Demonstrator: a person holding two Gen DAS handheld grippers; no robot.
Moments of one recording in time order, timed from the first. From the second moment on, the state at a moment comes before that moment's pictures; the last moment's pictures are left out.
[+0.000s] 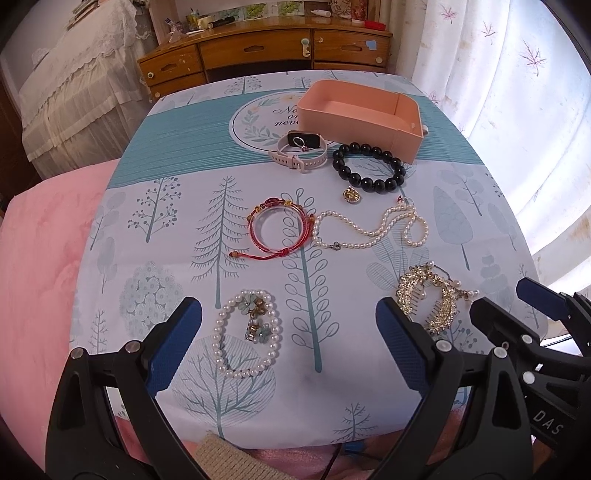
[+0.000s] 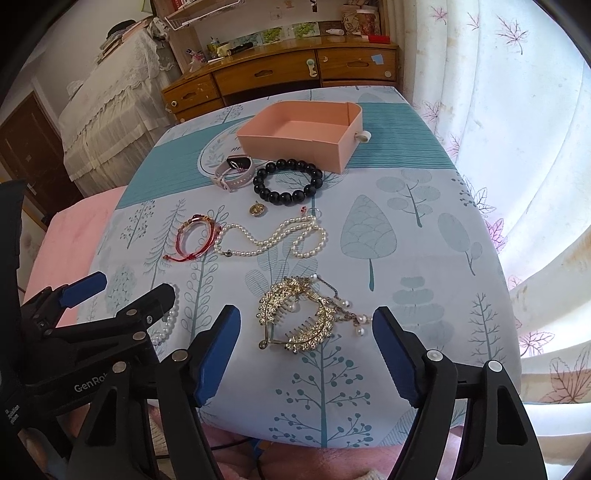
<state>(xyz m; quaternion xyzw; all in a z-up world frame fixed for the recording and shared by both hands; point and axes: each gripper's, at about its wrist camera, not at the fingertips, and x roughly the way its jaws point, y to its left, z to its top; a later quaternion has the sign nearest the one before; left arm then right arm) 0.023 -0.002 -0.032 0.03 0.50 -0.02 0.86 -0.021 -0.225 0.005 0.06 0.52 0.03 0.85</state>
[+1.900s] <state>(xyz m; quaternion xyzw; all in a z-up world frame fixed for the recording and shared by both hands) 0.057 0.084 -0.108 0.04 0.65 -0.06 0.76 0.048 -0.198 -0.081 -0.09 0.60 0.15 0.78</state>
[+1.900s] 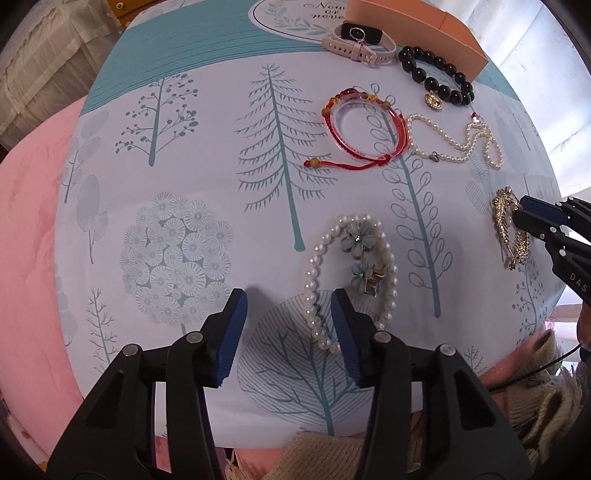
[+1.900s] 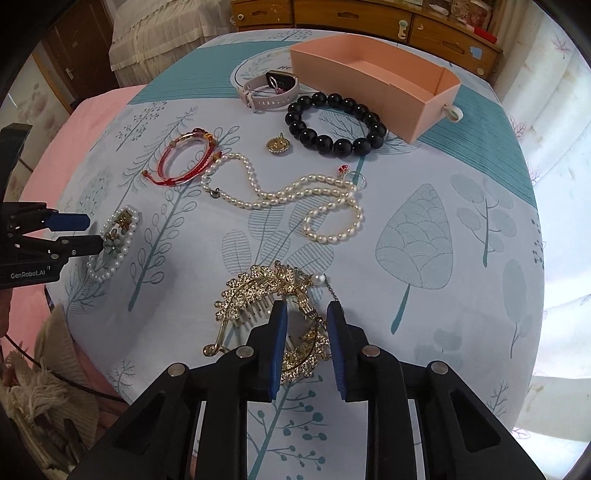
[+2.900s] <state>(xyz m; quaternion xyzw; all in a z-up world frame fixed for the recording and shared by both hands) 0.134 0.055 -0.074 0.00 0.69 -0.11 0.71 0.059 -0.202 -0.063 -0.09 0.60 0.20 0.77</state>
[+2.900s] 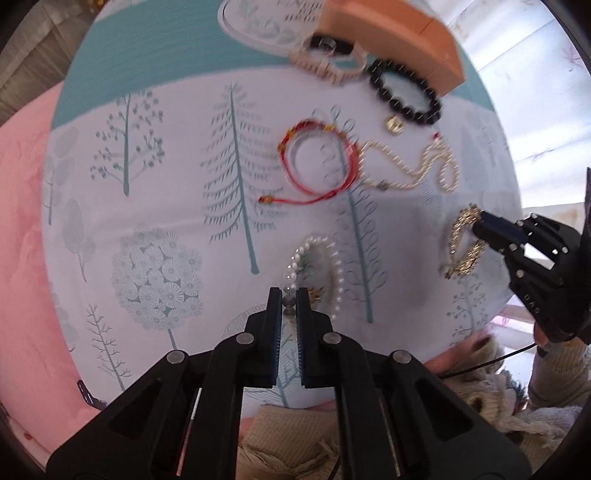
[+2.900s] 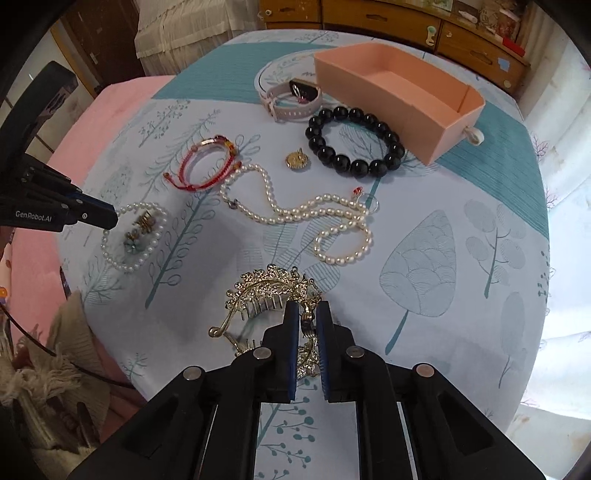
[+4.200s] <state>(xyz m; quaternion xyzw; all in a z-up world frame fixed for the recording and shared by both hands) 0.375 -0.074 -0.041 0.02 0.57 -0.10 0.82 0.336 -0.283 -0.058 0.14 0.57 0.02 0.81</state>
